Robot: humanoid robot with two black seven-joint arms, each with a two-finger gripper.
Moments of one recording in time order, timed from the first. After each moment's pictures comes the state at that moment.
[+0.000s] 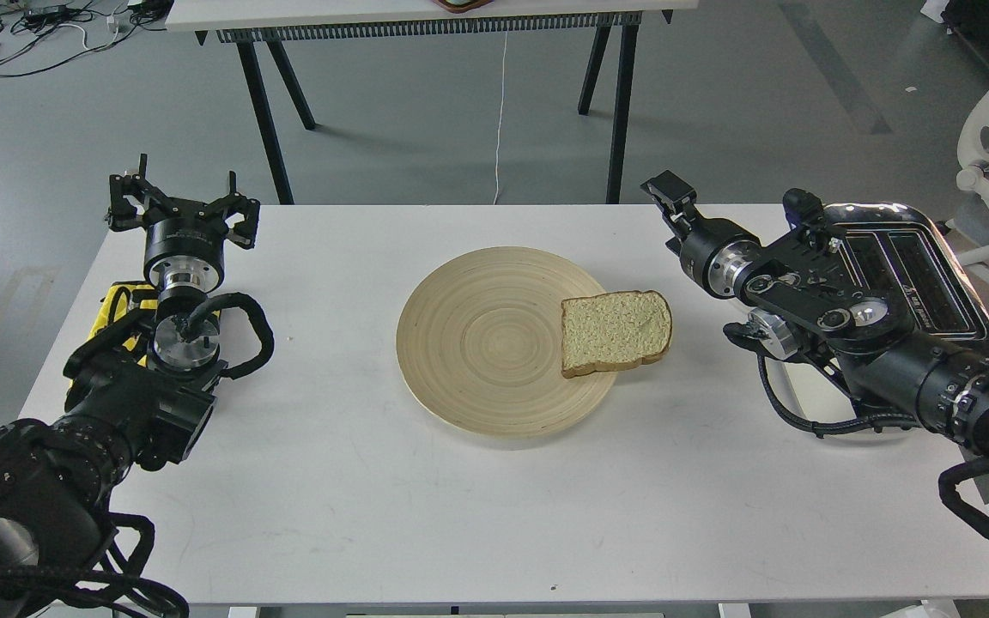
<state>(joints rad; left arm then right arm) -0.82 0.08 -0.61 -0.22 -0.67 -0.49 -0.47 1.00 -0.19 -0.03 0.56 -0.36 -0.11 0.16</state>
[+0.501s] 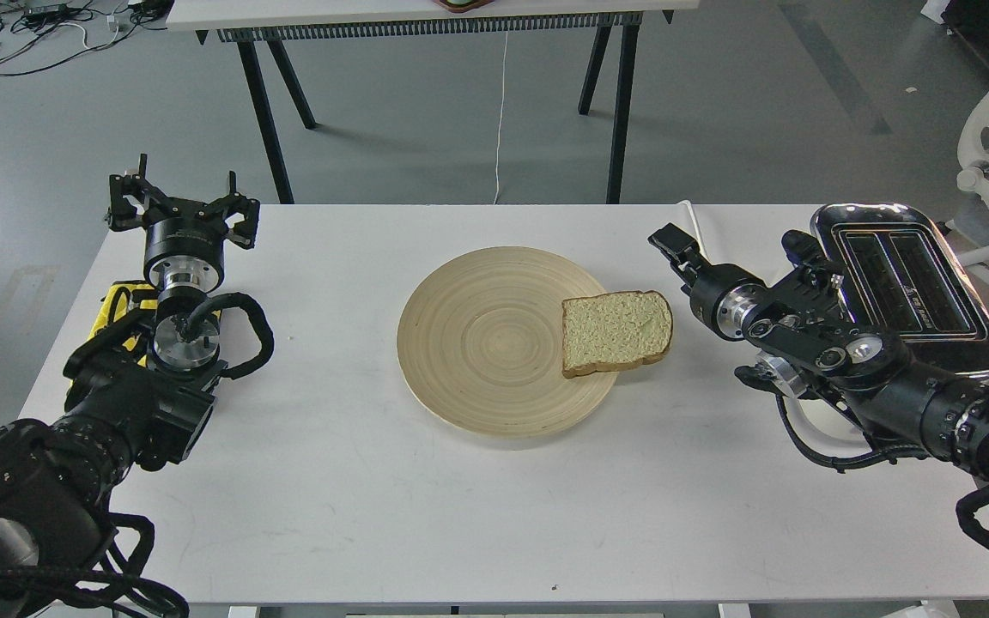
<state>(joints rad) -0.82 0.08 -0.61 -0.22 -0.67 -0.49 -0.47 0.96 -0.19 -0.12 0.56 -0.36 -0.11 0.16</state>
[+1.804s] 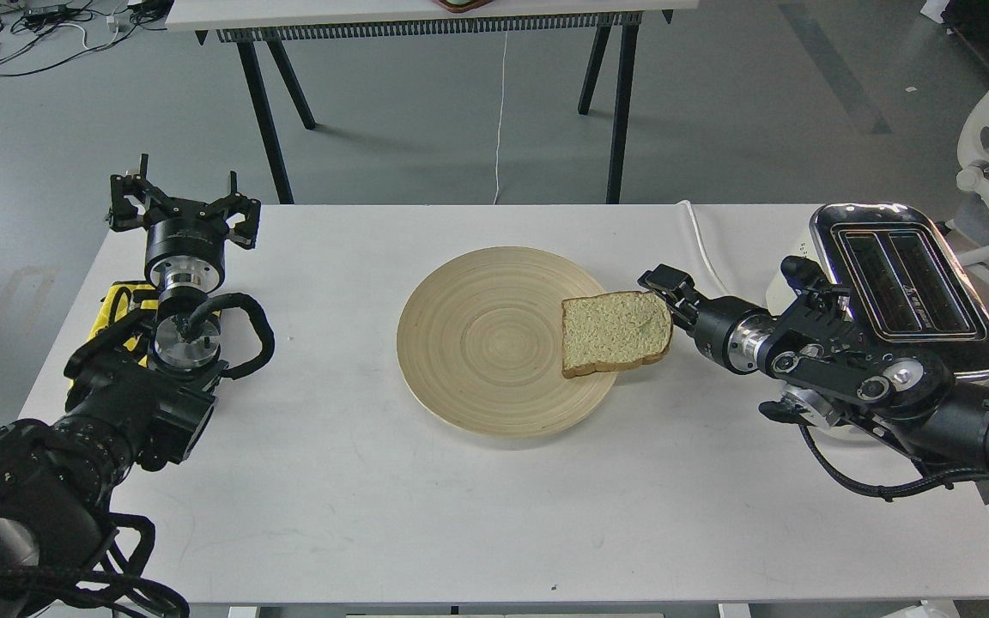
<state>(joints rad) -0.82 0.08 -0.61 -0.22 -0.67 -0.49 -0.47 0.94 -0.34 -0.14 0.83 -0.46 -0.10 0.16</state>
